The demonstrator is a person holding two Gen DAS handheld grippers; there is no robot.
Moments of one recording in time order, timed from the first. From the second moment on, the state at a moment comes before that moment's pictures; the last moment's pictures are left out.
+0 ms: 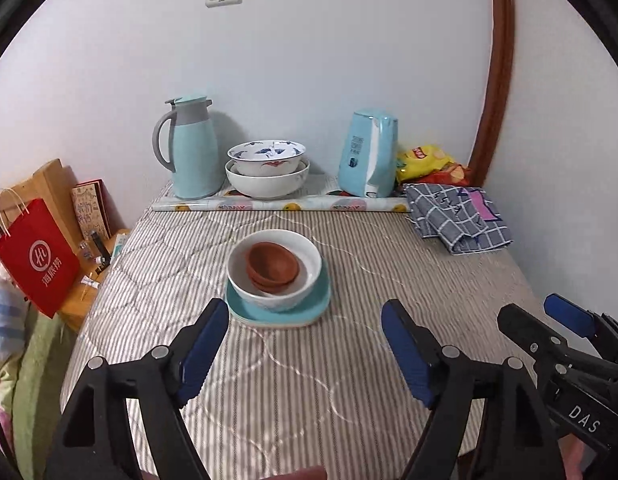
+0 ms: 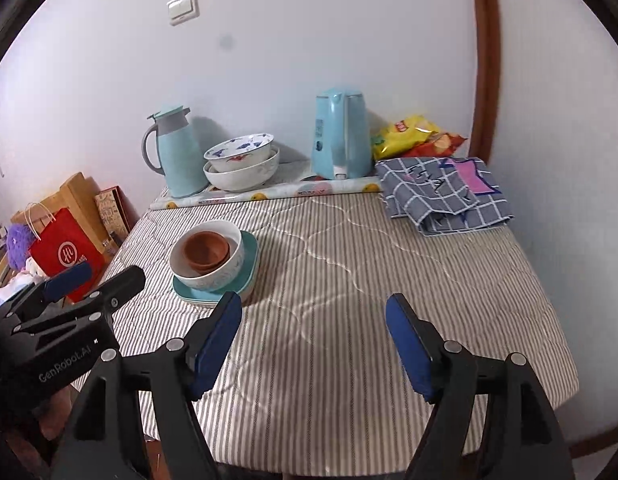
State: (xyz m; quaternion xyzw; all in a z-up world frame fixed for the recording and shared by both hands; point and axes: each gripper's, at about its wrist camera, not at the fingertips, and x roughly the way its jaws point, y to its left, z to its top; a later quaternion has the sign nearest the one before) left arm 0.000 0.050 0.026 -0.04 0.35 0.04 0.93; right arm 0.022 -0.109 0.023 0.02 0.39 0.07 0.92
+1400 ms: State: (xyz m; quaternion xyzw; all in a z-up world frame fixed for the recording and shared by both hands) left arm -0.025 0.030 0.024 -0.03 0.35 0.04 0.94; right arm -0.018 -0.133 0.029 0.02 0.37 0.04 0.93
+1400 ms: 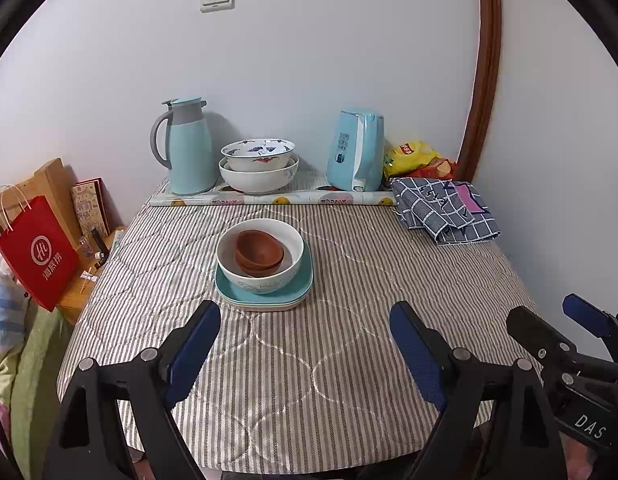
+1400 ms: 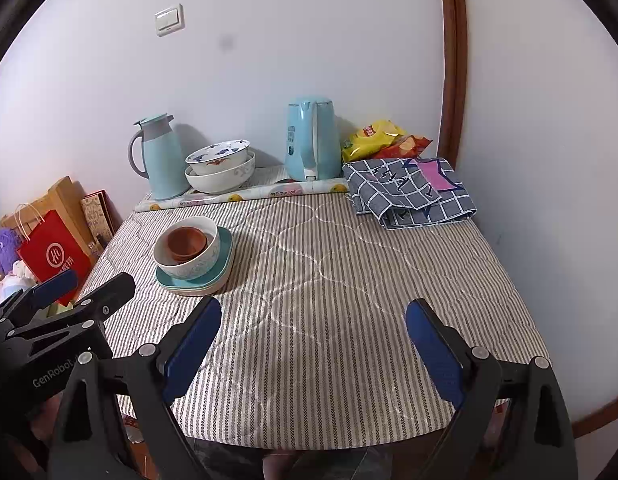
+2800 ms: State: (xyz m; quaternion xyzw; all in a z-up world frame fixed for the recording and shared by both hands) left arm -0.025 0.030 0.025 -0.03 0.35 0.04 0.94; right arm -0.019 -0.129 0.028 0.02 0.38 0.04 0.93
